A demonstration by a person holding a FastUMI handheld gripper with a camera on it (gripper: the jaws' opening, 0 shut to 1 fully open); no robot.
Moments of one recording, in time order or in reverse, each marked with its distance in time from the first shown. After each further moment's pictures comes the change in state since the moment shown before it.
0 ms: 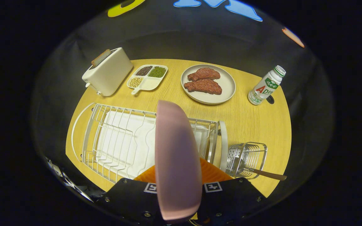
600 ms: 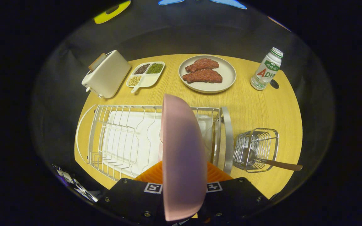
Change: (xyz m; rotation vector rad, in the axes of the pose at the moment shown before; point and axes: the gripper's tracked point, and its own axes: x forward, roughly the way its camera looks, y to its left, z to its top) arm 0.011 0.005 -0.014 0.076 0.023 0.075
